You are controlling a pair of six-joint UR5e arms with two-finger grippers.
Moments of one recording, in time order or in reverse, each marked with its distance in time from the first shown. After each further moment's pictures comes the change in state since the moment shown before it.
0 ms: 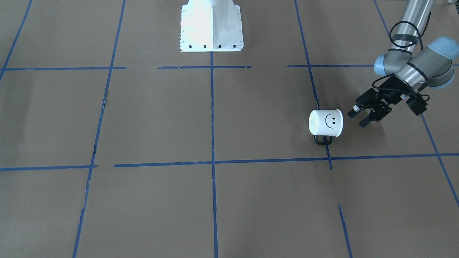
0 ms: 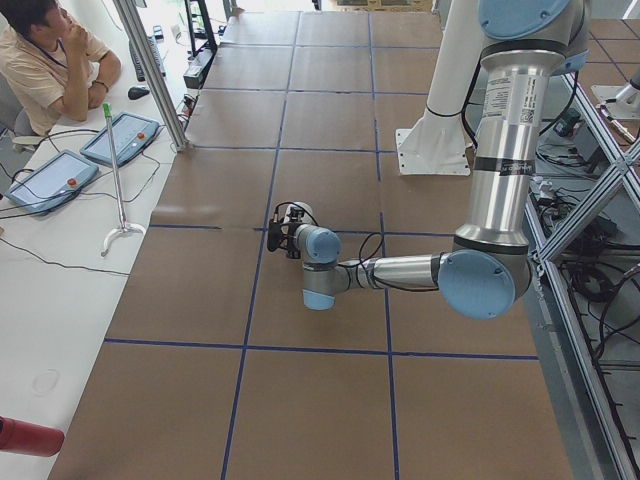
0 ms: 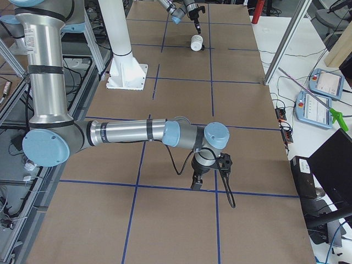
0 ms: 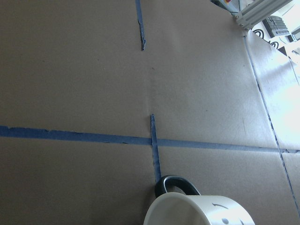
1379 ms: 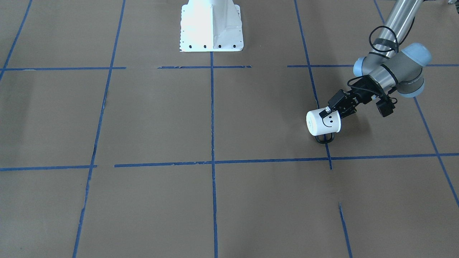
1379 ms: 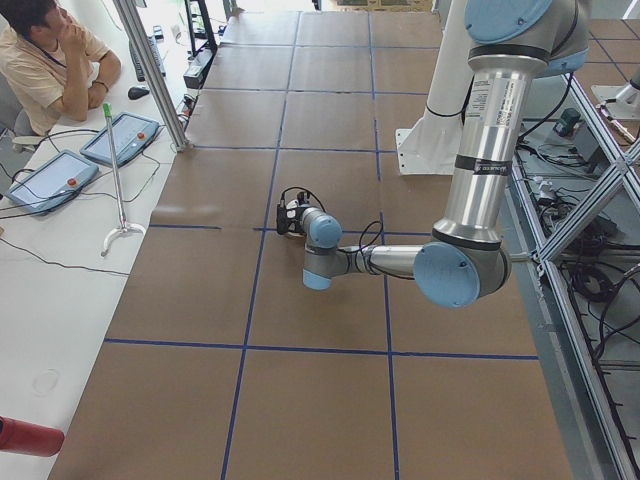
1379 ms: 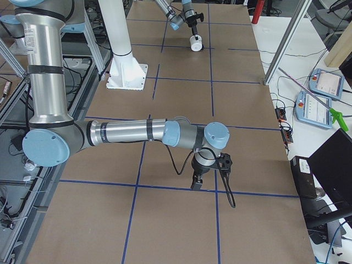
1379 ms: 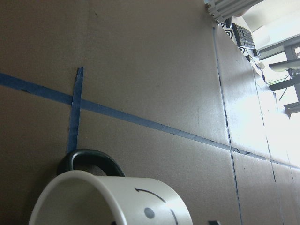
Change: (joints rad) left arm 0.090 -0.085 0.011 -0.050 0.005 -0.135; right arm 0.000 0.000 0.001 0.000 0.000 0.000
